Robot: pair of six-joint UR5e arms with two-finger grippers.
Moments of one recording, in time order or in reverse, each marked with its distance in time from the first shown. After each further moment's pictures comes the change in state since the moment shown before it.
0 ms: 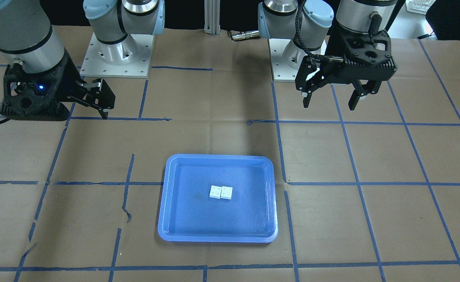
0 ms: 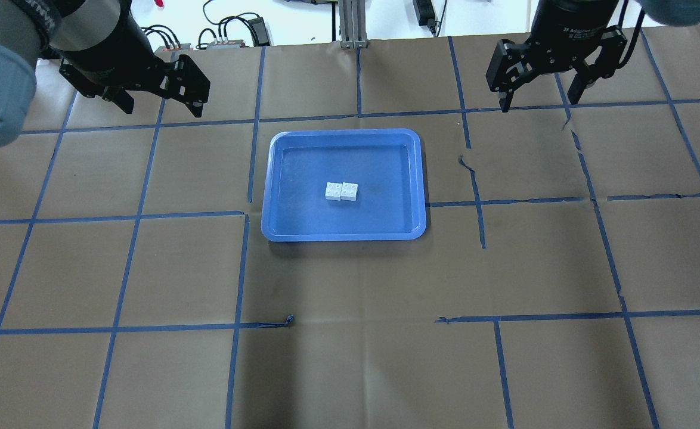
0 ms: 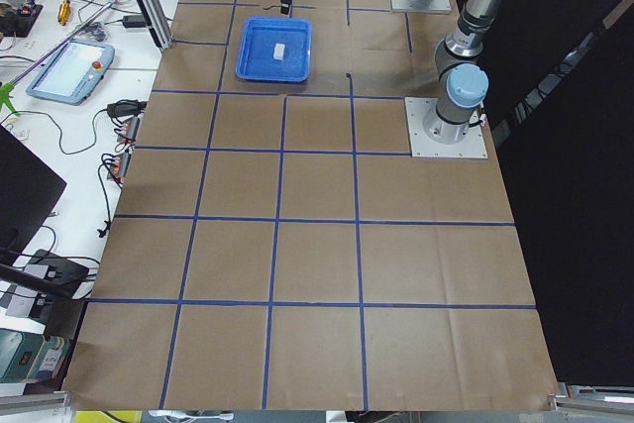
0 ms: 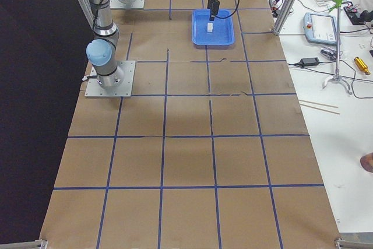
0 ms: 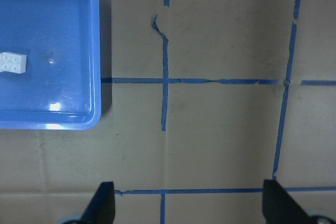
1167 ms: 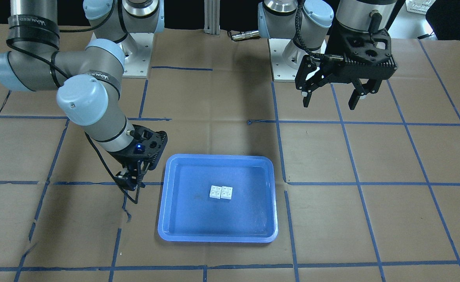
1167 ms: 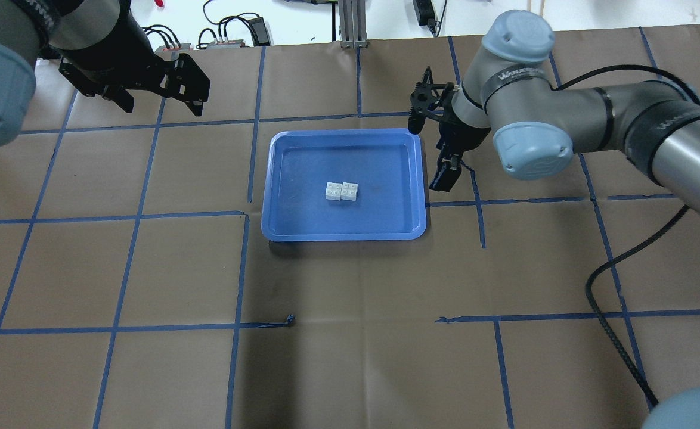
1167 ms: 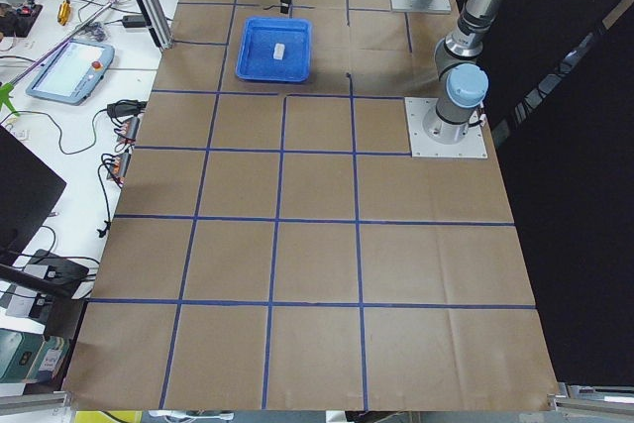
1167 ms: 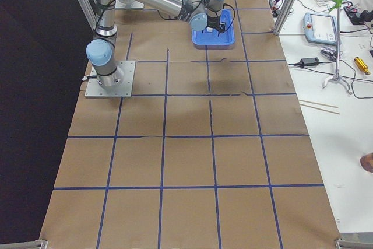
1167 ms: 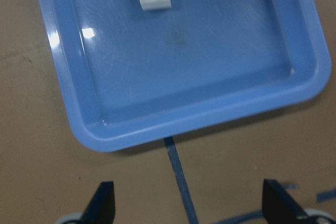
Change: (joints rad) left arm -0.001 0.000 0.003 0.000 0.000 -0.001; right arm 0.046 0.129 0.412 -0.635 0.181 -1.196
